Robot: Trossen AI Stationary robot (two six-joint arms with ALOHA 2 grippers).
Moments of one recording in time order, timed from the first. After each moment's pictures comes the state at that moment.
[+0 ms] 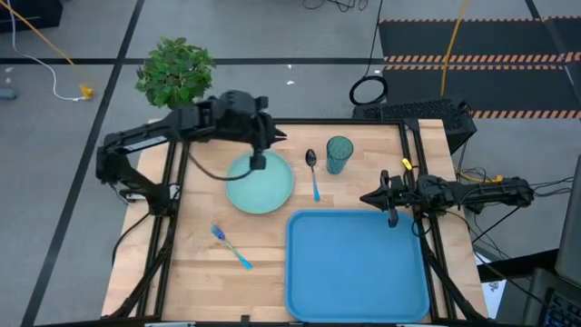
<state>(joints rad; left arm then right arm) 0.24 1.52 1.69 -0.76 0.03 0.46 0.06 0.15 0.02 0.03 0.03 0.30</state>
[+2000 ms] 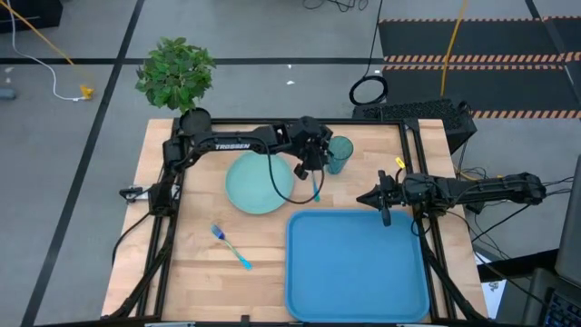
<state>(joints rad) 0.29 2.07 1.69 -0.29 0.20 1.12 0.01 0.39 0.09 -0.05 -0.01 0.30</state>
